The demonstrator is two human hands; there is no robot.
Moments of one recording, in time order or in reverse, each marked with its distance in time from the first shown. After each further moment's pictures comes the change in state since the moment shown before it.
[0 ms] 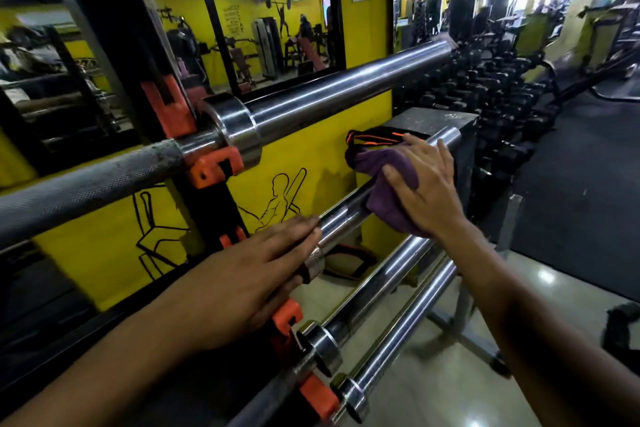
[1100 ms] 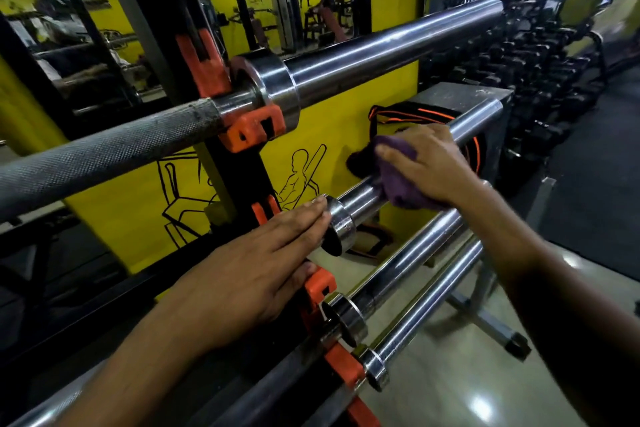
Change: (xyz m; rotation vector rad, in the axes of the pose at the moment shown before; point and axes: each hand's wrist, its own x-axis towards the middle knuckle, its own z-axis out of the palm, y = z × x) left_hand -0.030 0.007 0.001 -0.046 0.013 -0.127; right_hand 0.020 -0.055 -0.003 -0.017 -0.398 0.124
